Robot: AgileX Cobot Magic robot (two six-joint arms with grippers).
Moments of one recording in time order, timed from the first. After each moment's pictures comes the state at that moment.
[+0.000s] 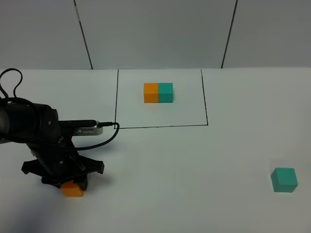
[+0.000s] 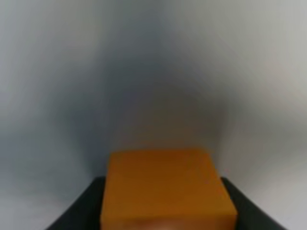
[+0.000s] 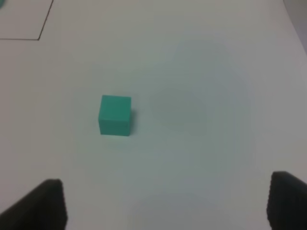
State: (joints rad) left arm -0.29 1.91 -1.00 -0.08 0.62 -0.19; right arm 0.02 0.01 -0.50 -0.05 1.07 -0.01
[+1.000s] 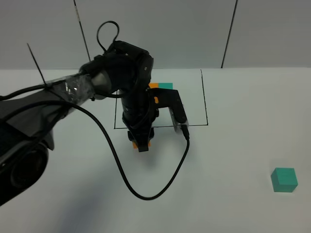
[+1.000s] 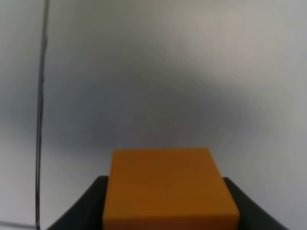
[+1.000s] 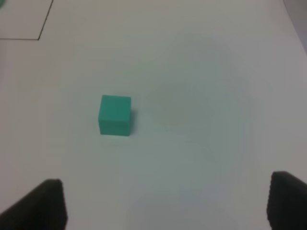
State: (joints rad) left arm -0.57 2.34 -1.97 0.03 1.16 0.84; right arm 0.02 0.01 -0.50 -0.05 1.07 -0.01
